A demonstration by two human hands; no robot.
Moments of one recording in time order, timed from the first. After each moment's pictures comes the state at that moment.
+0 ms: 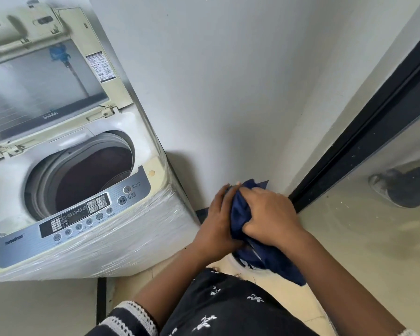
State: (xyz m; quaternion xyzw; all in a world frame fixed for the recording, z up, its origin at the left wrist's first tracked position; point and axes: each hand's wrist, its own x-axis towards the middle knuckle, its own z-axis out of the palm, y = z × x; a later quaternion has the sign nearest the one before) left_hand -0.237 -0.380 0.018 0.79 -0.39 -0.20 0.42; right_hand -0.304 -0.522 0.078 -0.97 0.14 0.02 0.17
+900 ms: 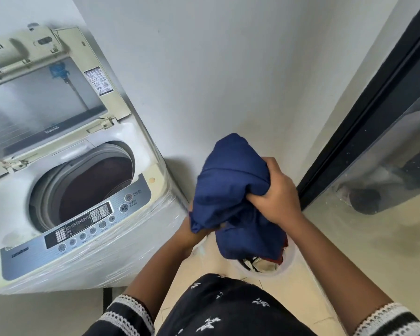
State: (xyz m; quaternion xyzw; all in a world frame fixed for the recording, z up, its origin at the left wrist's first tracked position) left_hand -0.201 -0.344 -0.006 0.77 -0.04 -0.41 0.49; right_hand -0.298 -0.547 0.068 -0.84 0.25 -0.20 0.43
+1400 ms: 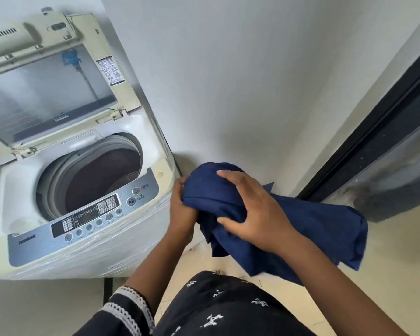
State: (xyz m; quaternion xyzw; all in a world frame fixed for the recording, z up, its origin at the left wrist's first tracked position) left_hand -0.183 -0.355 0.033 0.70 0.00 -0.16 0.70; right_hand -0.295 -0.495 0.089 -0.91 0.04 -0.11 0.41
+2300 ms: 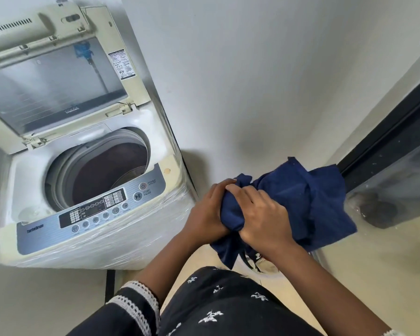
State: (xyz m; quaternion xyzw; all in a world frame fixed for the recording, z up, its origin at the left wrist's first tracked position) left_hand -0.194 -0.355 0.032 0.83 -0.36 -0.18 0.39; right_hand -0.289 -0.484 0.048 -0.98 0.09 -0.16 0.10
